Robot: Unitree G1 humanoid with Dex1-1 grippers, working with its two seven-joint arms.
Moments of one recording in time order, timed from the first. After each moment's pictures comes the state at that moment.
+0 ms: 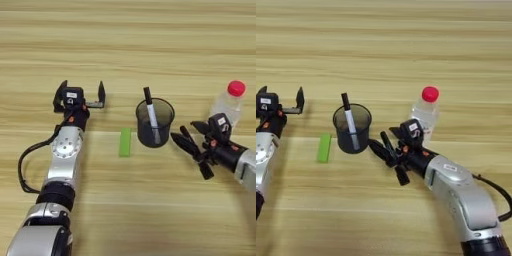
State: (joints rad) left arm -0.37 0.09 0.10 0.66 -0.04 -0.45 -0.02; right arm 0.02 -0.32 0.07 -0.31 0.40 0.54 0.49
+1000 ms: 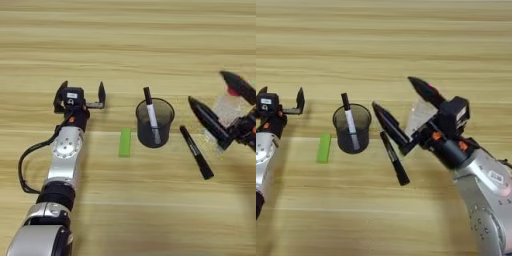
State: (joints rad) left arm -0.37 0.09 0.10 0.67 -0.04 -0.45 -0.02; right arm 0.08 -0.30 -0.14 -0.64 0.59 0.19 0.56
